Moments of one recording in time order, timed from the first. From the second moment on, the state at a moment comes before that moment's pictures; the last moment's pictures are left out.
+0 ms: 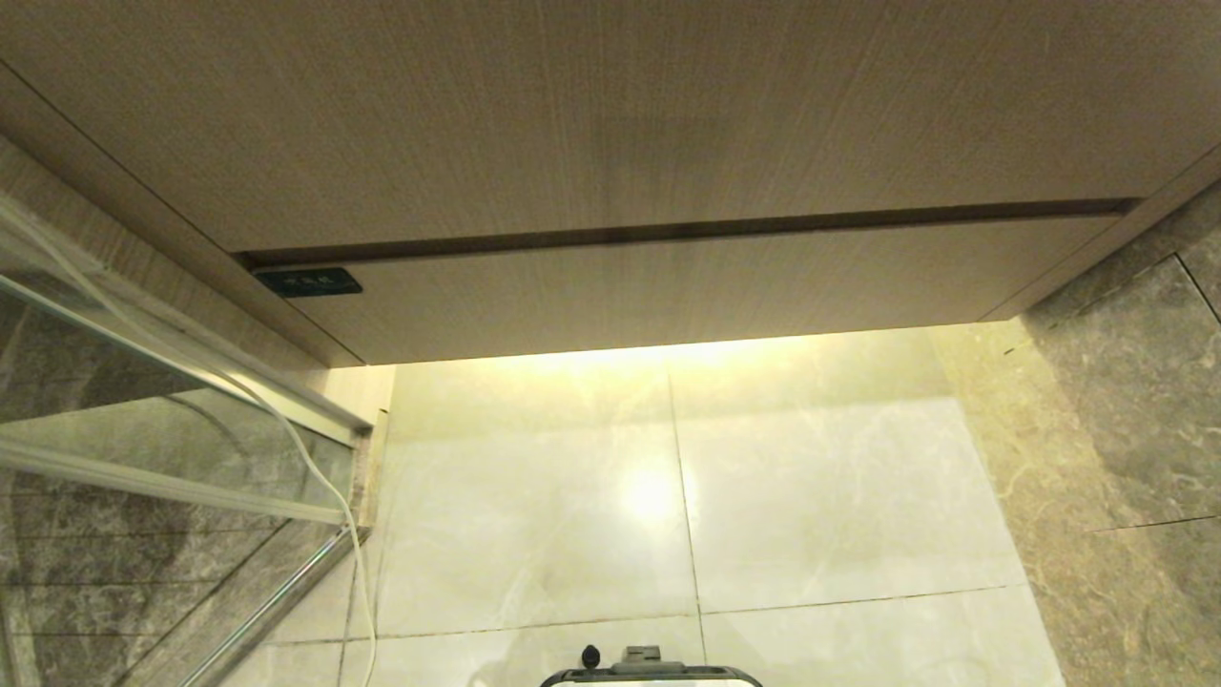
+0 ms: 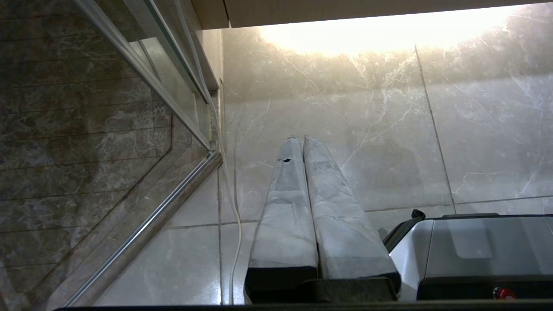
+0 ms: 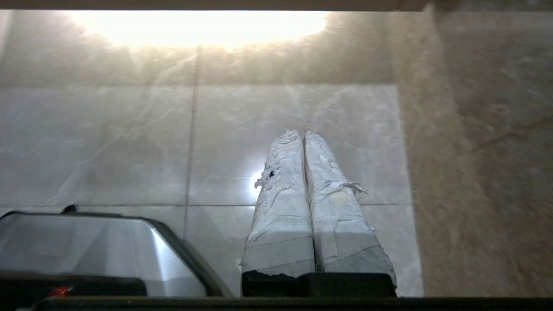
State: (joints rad) left arm 0.00 0.00 0.00 0.00 0.00 0.00; right arm 0.00 0.03 -0.02 -0.06 0.04 -0.08
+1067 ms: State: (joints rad) left arm 0.00 0.00 0.00 0.00 0.00 0.00; right arm 0.00 0.00 0.00 -0.01 0.01 0.01
